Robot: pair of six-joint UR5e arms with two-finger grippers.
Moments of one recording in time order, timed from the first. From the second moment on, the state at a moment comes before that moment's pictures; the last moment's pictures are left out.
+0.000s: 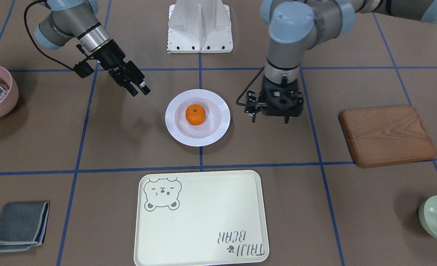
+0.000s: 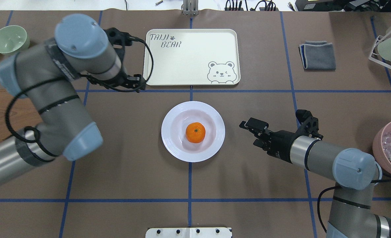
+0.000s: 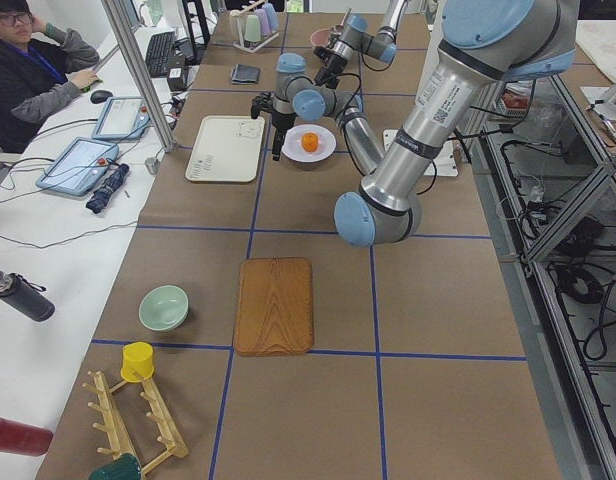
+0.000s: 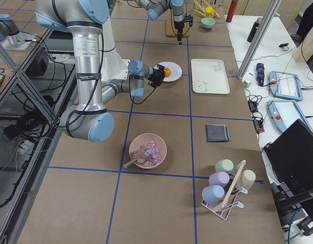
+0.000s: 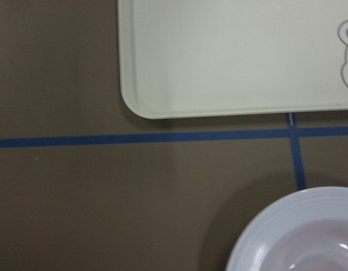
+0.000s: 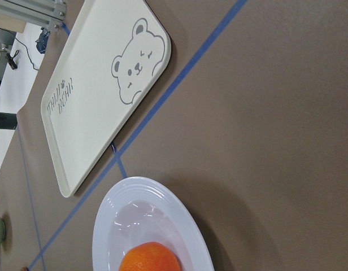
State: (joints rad) left arm -0.79 -2.15 -1.81 -1.45 -1.91 -0.85; right arm 0.35 -1.48 1.88 -0.55 1.41 2.04
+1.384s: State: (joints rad) left arm -1.59 -1.73 -1.46 -1.52 -2.34 0.06; right arm 0.20 -1.32 1.70 -0.56 1.18 2.17
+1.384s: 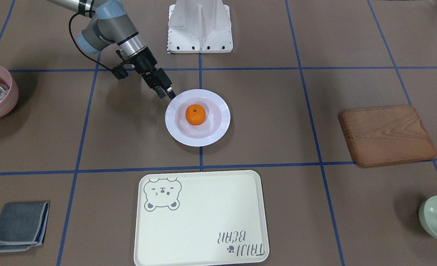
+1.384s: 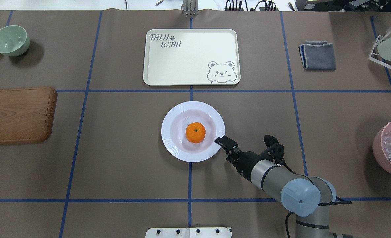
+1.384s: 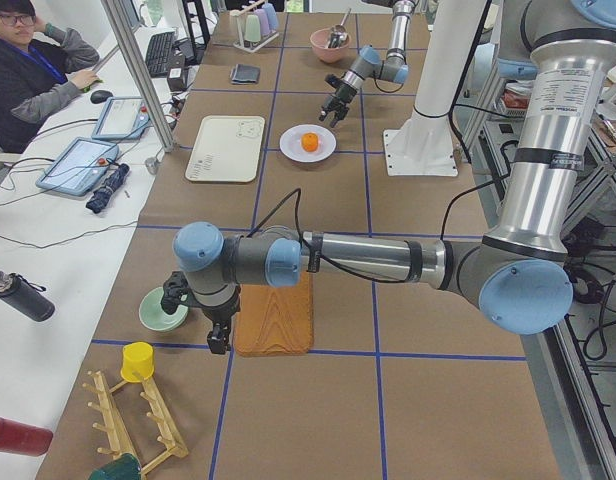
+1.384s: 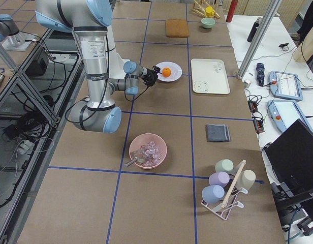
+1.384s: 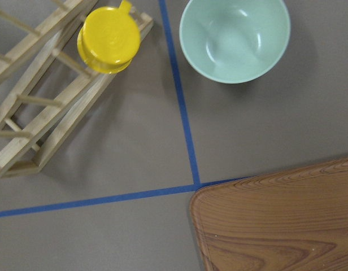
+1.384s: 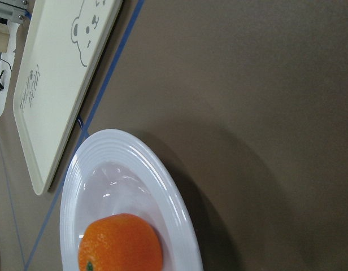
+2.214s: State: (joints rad) left arm -1.60 -1.73 -1.43 -1.52 -2.39 0.05; right arm 0.19 -1.24 1.64 -0.56 1.17 2.23
